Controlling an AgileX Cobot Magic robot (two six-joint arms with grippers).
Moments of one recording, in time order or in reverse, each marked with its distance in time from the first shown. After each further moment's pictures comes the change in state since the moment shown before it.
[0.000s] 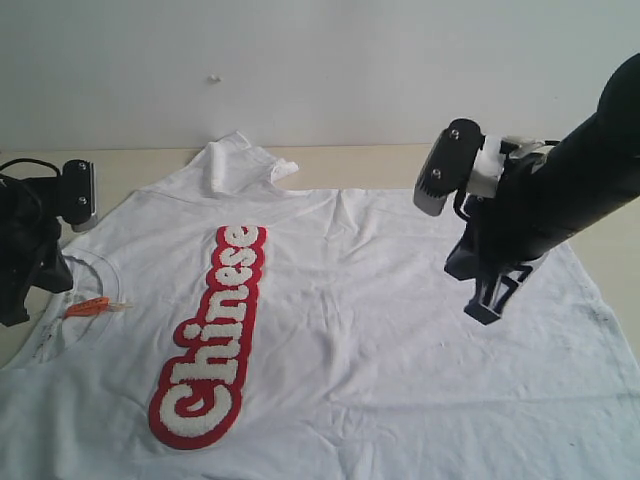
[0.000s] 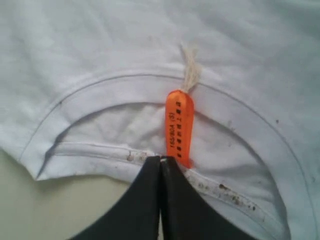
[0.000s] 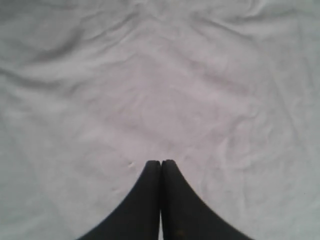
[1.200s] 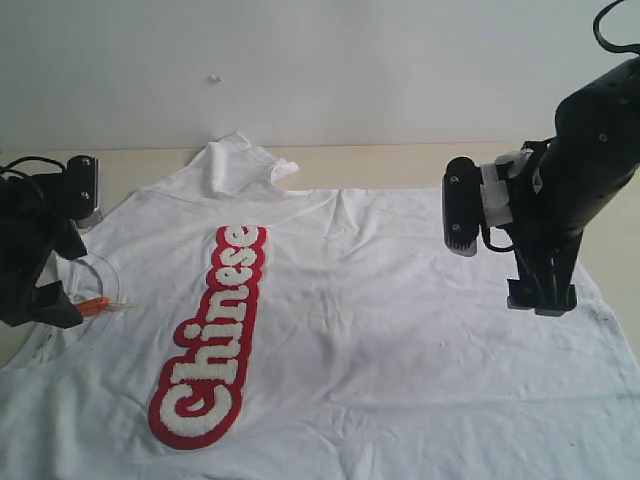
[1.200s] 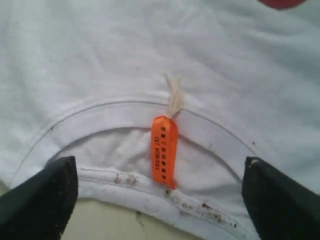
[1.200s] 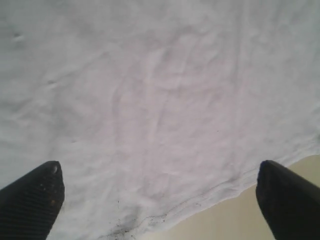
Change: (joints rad) left arm 0.000 -0.008 -0.004 -0.107 0.043 0.096; right arm -0.004 0.122 -0.083 -0.657 0.023 0.168
